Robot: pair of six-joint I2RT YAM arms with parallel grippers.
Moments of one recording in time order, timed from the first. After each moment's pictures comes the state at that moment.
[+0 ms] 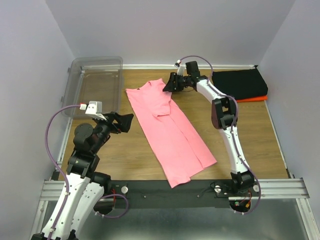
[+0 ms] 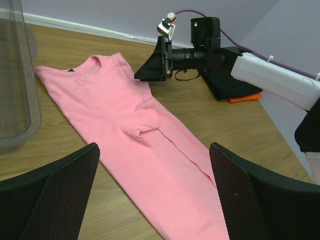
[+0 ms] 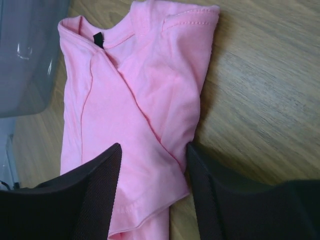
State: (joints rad) left arm -0.25 0.49 0.59 -0.14 0.17 -0.46; right arm 0.32 2.67 2.30 -0.33 -0.75 0.31
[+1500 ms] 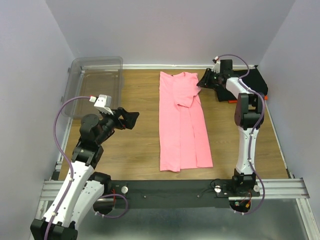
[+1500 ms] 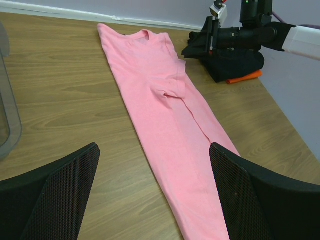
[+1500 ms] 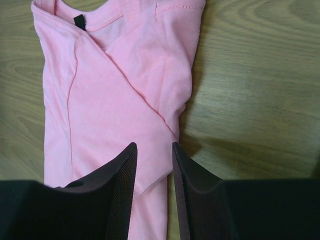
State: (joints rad) left arm -0.25 0.65 0.60 -0.05 0.27 -0.41; right arm 0.04 2.39 1.91 -0.27 -0.54 0.31
